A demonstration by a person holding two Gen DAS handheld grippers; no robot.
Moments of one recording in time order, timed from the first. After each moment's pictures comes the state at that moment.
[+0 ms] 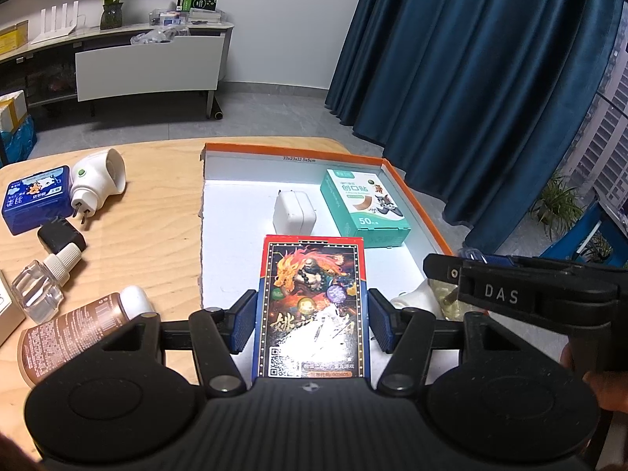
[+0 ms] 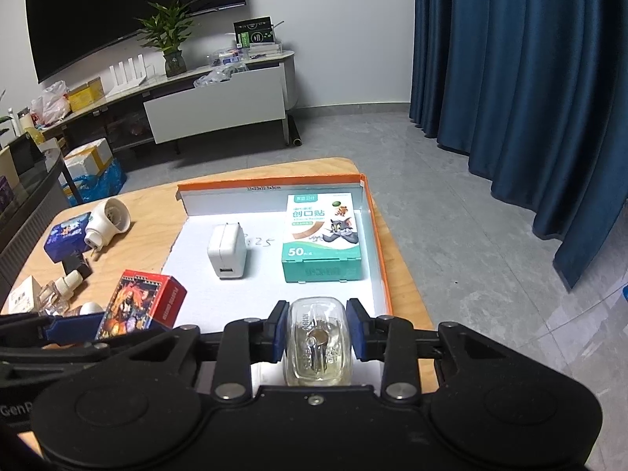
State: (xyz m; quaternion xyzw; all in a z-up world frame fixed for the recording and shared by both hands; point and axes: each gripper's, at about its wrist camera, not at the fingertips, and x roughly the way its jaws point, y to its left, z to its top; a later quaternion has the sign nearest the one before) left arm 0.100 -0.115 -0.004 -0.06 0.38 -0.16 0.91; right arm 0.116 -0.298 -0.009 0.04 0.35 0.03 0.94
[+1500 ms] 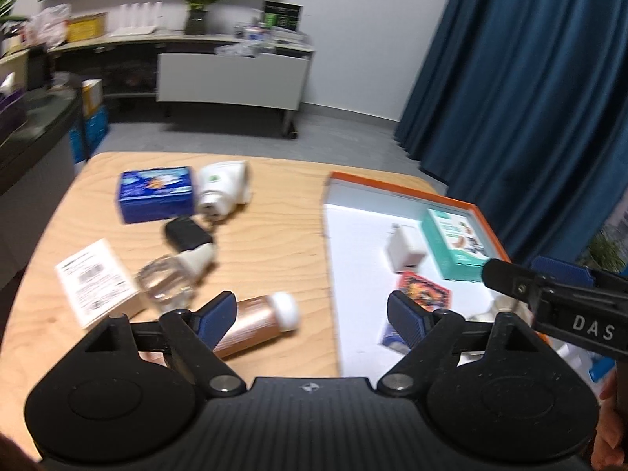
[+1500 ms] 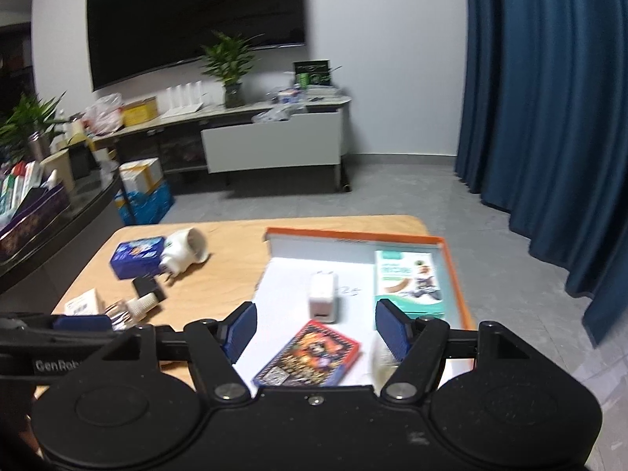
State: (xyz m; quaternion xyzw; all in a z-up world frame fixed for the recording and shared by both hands) left arm 0.080 -0.027 0.011 -0.10 0.36 -0.06 0.93; right arm 0.091 -0.227 0.028 0.00 0.29 0.10 0.95
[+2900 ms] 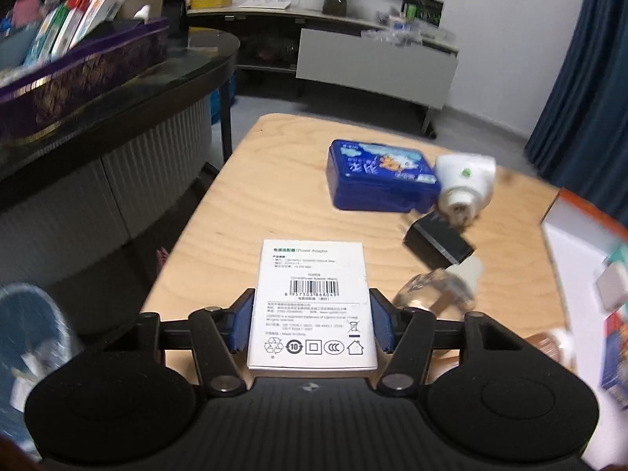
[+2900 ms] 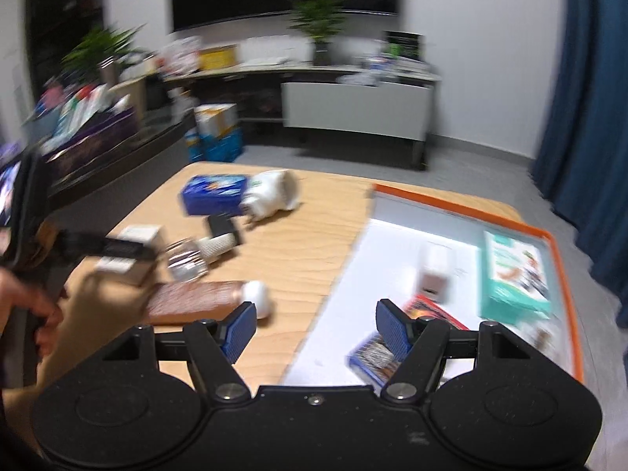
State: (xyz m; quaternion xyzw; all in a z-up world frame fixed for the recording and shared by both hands) left arm 0.113 0.094 -0.042 -0.12 0.38 0.11 0.91; right arm 0.098 -0.161 -0.005 -0.08 0.32 0.23 0.92
